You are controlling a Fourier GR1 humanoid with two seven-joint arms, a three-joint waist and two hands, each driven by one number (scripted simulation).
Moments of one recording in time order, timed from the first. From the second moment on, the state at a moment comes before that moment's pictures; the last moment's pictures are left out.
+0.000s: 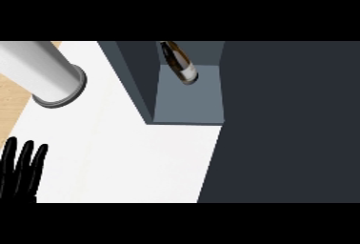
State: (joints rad) left arm 0.37 0.69 -0.39 -2.14 0.78 0.41 -0.57; right arm 0.15 -0.10 0.40 -2.40 -0.25 0.41 0.58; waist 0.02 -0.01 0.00
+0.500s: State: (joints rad) left arm 0.61 0.78 -0.14 -2.18 0.90 0.19 -0.61; right arm -0.08 -0.01 0.68 -2.38 0.03 0.18 0.69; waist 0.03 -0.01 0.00
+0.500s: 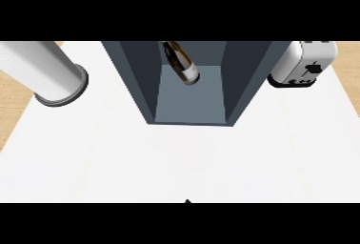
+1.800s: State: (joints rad) left arm 0.70 0.76 0.14 -2.18 1.00 -0.08 -0.44; right arm -0.90 -0.01 0.43 -1.54 0.01 -0.14 0.51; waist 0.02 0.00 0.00
